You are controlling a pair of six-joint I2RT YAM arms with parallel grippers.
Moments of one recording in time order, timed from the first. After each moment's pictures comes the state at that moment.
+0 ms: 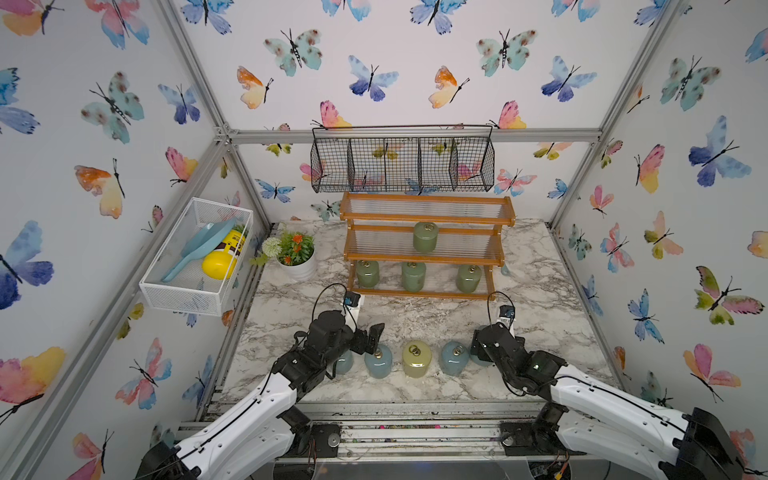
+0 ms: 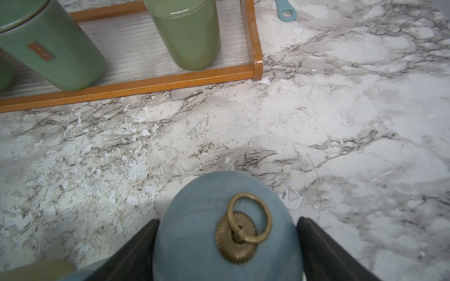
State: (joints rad) left arm -0.63 0.83 0.45 -0.10 -0.02 -0.19; right arm 0.84 0.94 0.46 -0.45 0.56 0.77
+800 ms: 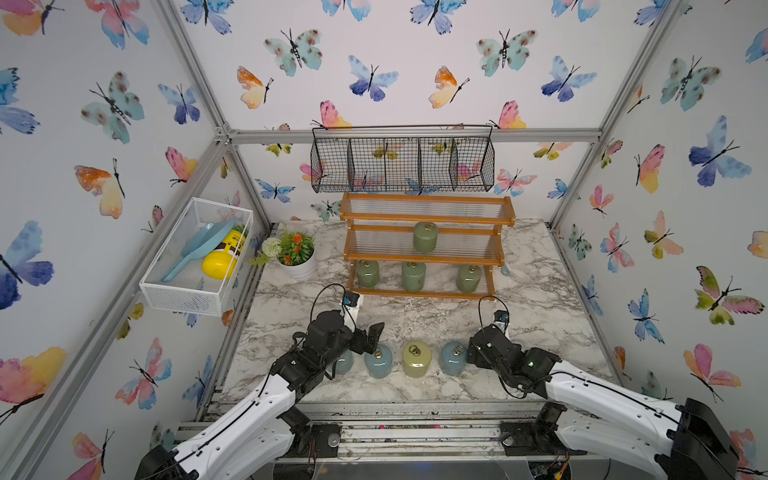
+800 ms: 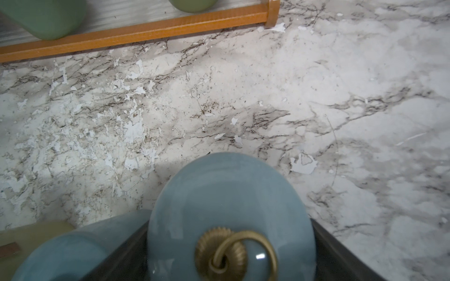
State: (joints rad) left arm -0.63 0.81 0.45 -0.10 -0.03 -0.19; right arm 0.86 0.99 0.50 -0.57 0.48 0.86
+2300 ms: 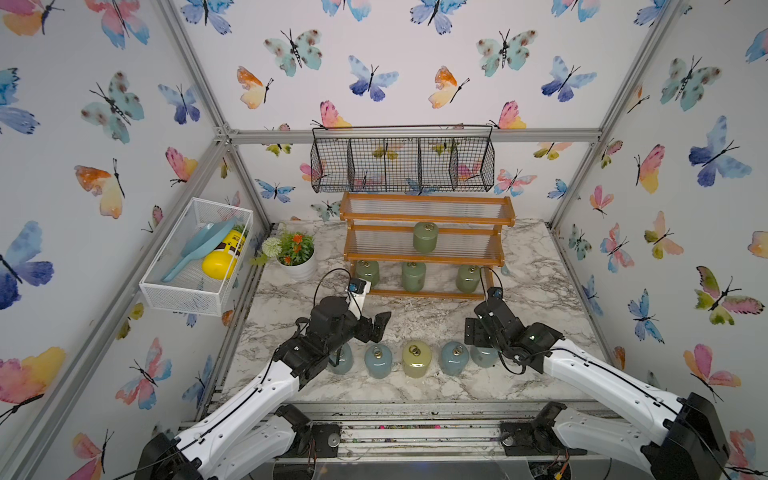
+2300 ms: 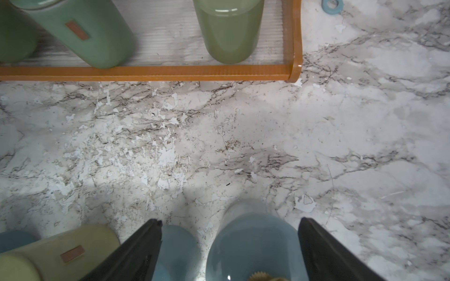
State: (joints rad) left arm -0.63 0.91 0.60 -0.13 0.04 -0.16; right arm 0.72 1.11 0.73 -0.63 0.35 0.60
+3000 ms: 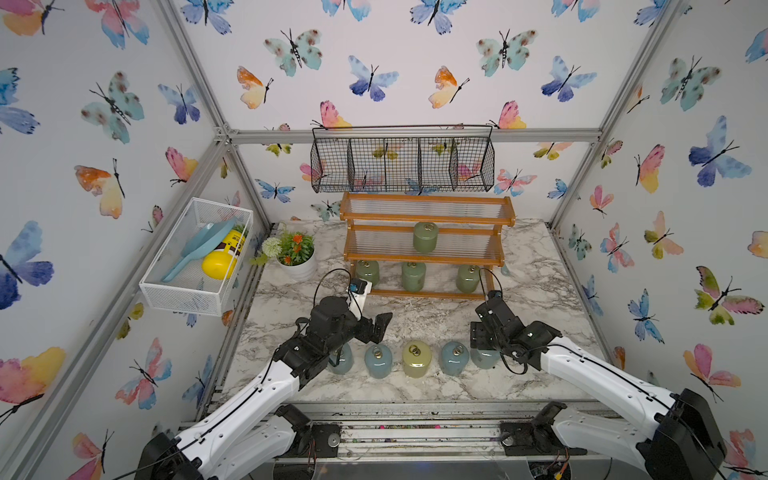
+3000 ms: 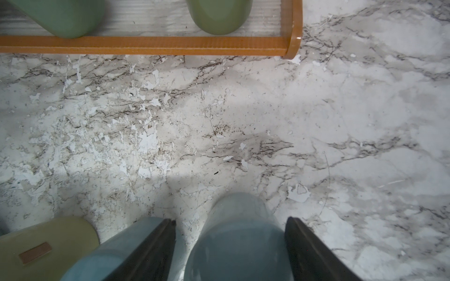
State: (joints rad) left arm -0.63 0.91 0.60 -0.13 0.06 -0.16; right arm 0.69 1.12 0.71 -0.66 0.31 0.60
